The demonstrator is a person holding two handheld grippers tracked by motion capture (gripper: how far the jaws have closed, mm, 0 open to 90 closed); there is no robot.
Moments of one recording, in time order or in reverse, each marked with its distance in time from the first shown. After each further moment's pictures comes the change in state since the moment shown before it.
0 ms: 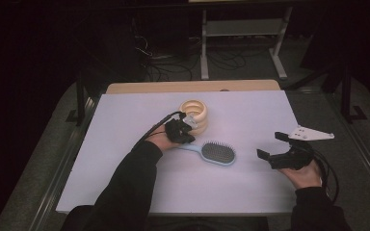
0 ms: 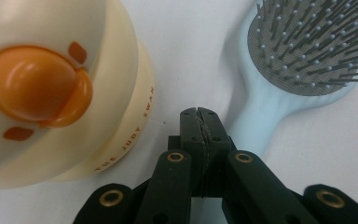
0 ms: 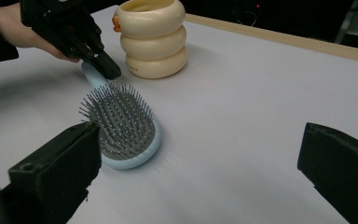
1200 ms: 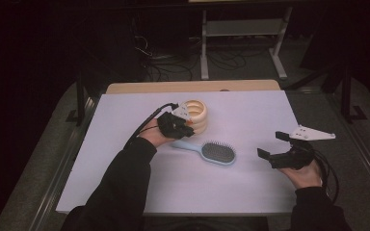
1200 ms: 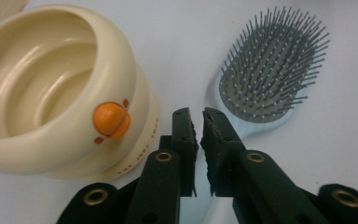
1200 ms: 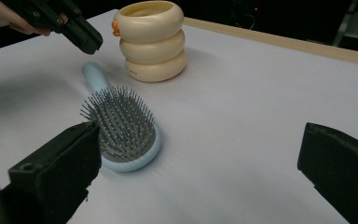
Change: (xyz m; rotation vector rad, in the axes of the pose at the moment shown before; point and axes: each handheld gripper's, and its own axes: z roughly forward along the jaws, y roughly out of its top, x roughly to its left) left arm -0.004 0.008 -0.045 -0.128 0.003 0.003; right arm 0.000 0.001 -0.001 -0.013 -0.004 0.005
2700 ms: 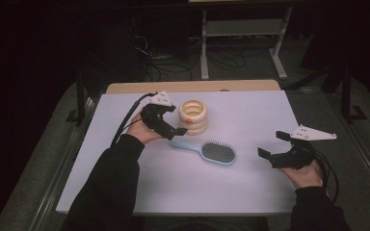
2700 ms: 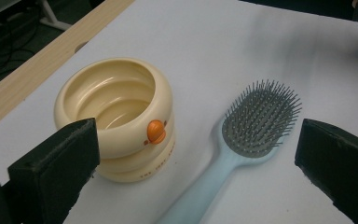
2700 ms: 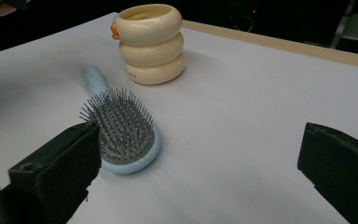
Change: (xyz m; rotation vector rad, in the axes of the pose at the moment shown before) left arm 0.007 -0.005 -0.056 -0.230 0.045 -0.173; right arm 0.000 0.000 -0.001 -0.010 -0.003 0.004
